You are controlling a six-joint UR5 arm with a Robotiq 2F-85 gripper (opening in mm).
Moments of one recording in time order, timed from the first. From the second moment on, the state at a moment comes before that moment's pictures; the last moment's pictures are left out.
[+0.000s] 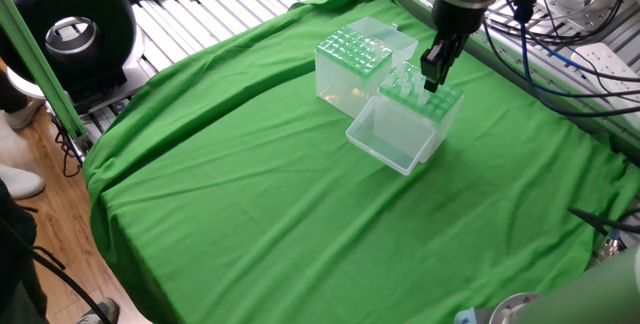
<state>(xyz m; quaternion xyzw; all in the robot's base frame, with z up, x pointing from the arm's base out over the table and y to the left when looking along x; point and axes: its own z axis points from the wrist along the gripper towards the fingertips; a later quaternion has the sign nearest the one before) 0.426 -0.115 0.143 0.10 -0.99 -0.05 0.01</state>
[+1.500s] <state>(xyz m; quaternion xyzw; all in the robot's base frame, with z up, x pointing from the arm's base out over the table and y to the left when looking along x) 0.413 -0.122 0.190 0.07 -1.00 -0.02 0.03</state>
